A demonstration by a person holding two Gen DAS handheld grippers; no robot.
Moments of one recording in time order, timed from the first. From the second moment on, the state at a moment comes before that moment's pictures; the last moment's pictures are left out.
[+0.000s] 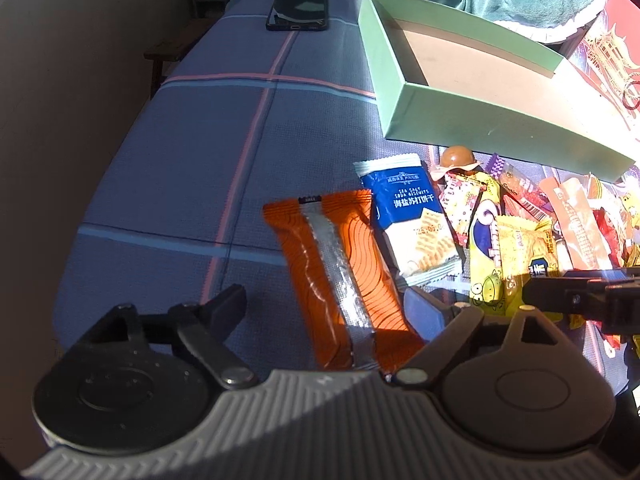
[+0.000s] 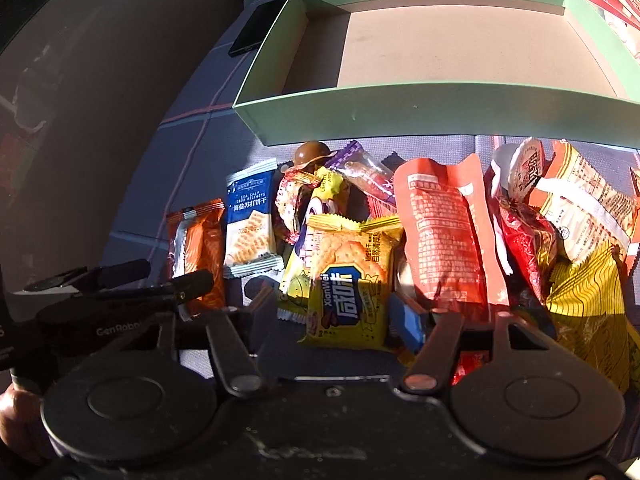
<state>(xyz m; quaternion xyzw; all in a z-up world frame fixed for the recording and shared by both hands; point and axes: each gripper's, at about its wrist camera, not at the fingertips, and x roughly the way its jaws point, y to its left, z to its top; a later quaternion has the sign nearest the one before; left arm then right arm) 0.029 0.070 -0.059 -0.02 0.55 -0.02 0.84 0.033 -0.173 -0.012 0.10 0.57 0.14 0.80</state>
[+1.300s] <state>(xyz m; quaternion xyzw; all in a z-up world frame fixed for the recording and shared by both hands) 0.214 -0.006 0.015 -0.02 0.44 -0.08 0.89 0.226 -0.221 0.025 0.15 0.50 0.12 0.85</state>
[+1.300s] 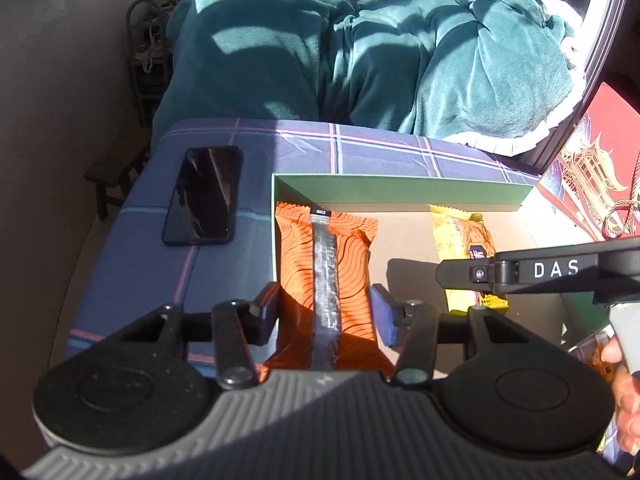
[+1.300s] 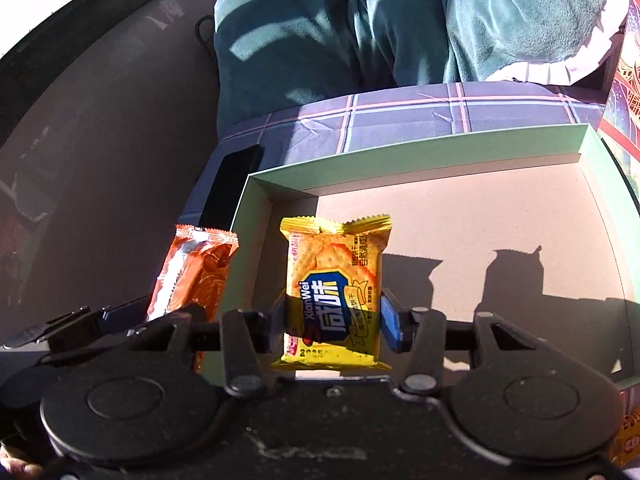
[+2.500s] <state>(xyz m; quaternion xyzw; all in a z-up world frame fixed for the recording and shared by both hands) 0.126 0.023 -0.009 -0.01 0.48 -0.04 0.88 0.151 -0.224 0.035 0.14 0.49 0.11 0.85</state>
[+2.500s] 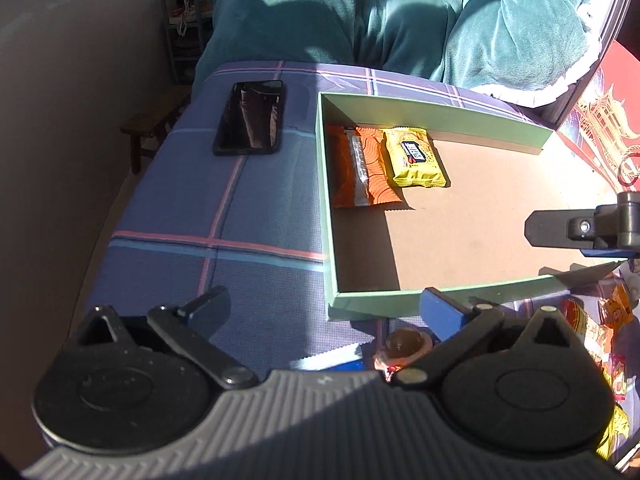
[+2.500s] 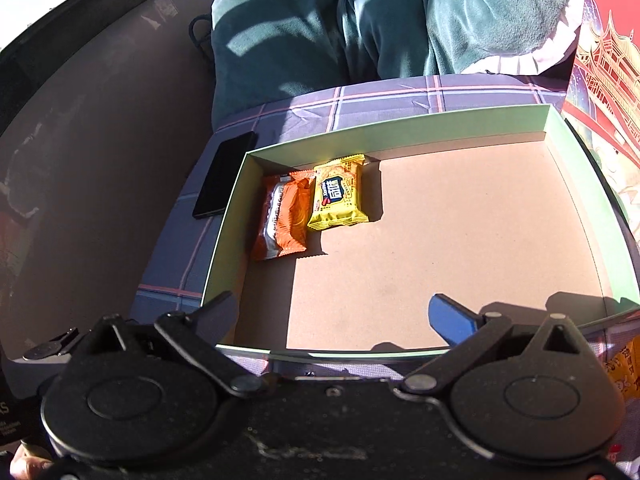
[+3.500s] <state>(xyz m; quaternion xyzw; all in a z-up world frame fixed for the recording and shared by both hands) 0.074 0.058 -0.076 0.00 0.53 -0.02 0.85 0.050 -0.189 -0.023 0.18 0.55 0.13 0.81</state>
